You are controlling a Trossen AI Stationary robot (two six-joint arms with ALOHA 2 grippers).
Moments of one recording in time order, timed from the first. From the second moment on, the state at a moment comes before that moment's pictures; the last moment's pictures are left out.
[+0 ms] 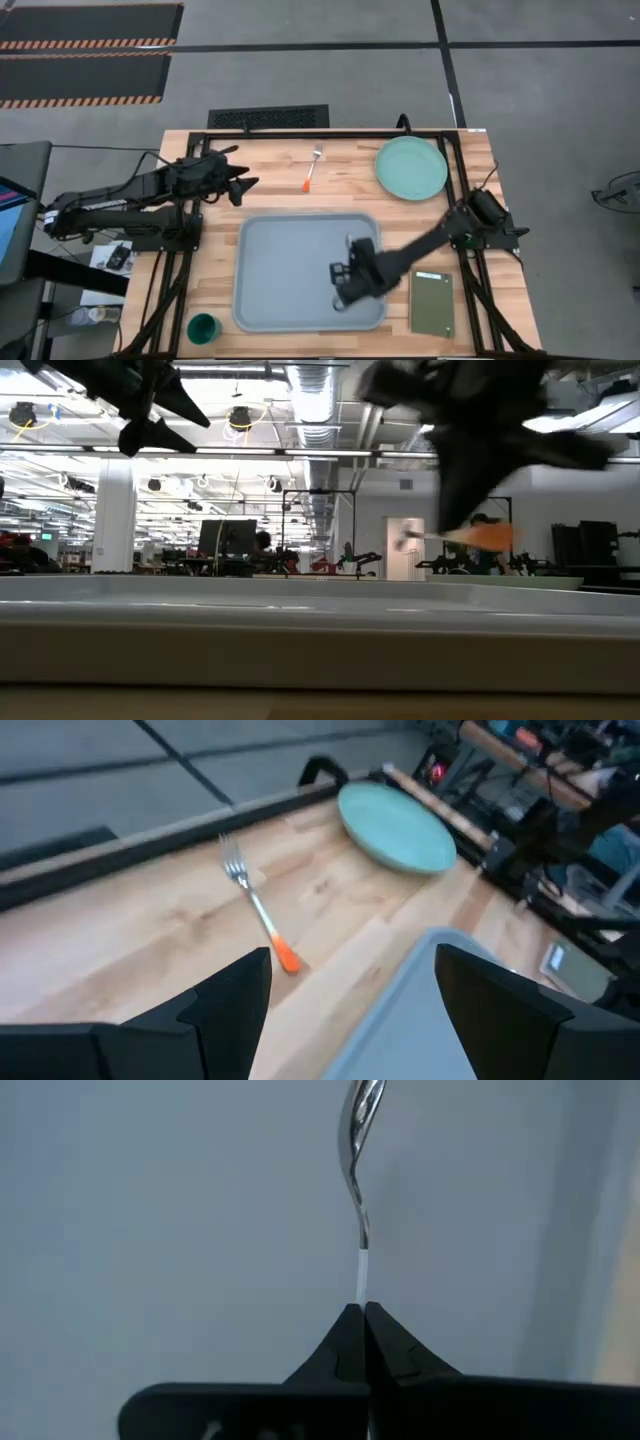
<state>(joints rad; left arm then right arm) 0.24 0.64 0.62 -0.41 -0.21 -0.54 0.51 1.95 1.46 -0.96 0.44 1.91</state>
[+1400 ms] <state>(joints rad) 0.23 0.65 0.62 -0.39 -0.12 -0.54 0.43 2.17 1.76 -1.39 0.13 1.68</state>
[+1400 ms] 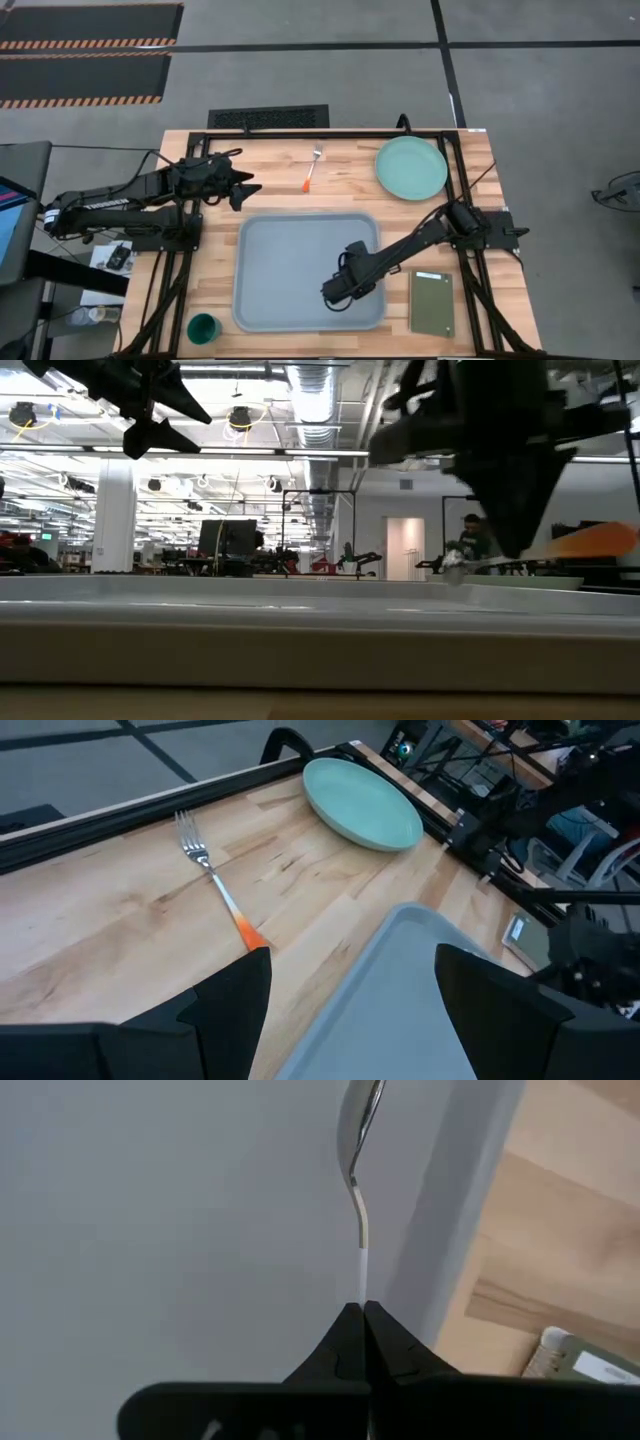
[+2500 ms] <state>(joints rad) 0.23 0.65 0.62 -0.41 -0.11 -0.54 0.40 2.33 1.91 -1.38 0.13 1.61</state>
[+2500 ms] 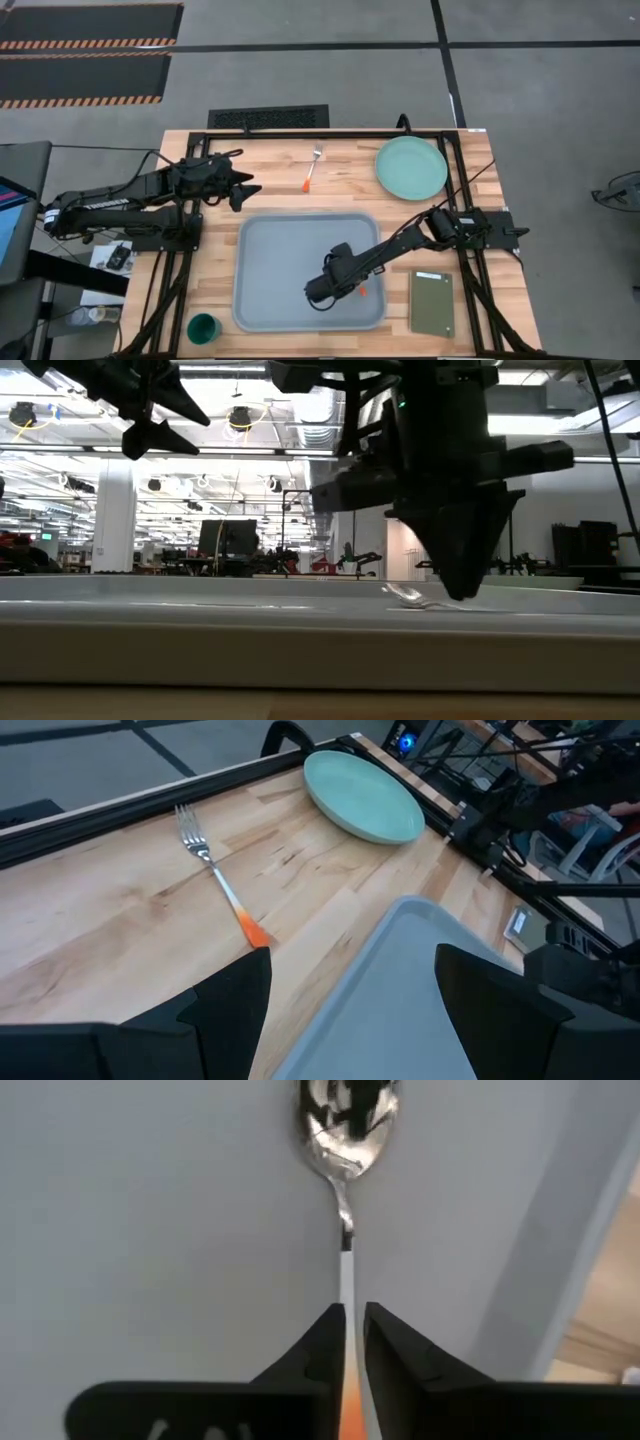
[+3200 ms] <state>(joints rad) 0.23 0.65 0.62 -0.41 -0.12 -0.52 0.27 2.25 1.91 -1.32 0.33 1.18</state>
